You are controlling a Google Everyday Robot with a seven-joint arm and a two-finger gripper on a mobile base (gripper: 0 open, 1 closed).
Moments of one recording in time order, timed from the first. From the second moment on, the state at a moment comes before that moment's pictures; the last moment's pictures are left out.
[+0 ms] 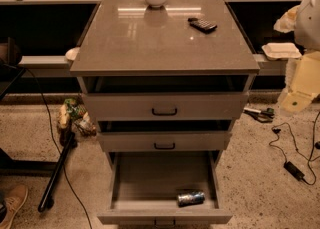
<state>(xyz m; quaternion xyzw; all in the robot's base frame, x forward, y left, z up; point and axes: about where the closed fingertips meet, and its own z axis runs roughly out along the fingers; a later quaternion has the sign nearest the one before) 0.438 -0.214 0.984 -0.60 0.78 -0.04 0.17</state>
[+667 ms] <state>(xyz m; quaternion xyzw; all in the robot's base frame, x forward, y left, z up) 0.441 -0.222 0.953 -0.61 0.78 -0.03 0.18</state>
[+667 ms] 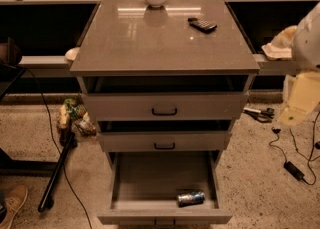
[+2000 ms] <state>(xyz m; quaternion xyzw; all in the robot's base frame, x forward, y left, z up) 0.446 -0.233 0.785 -0.62 0.77 0.03 0.16</state>
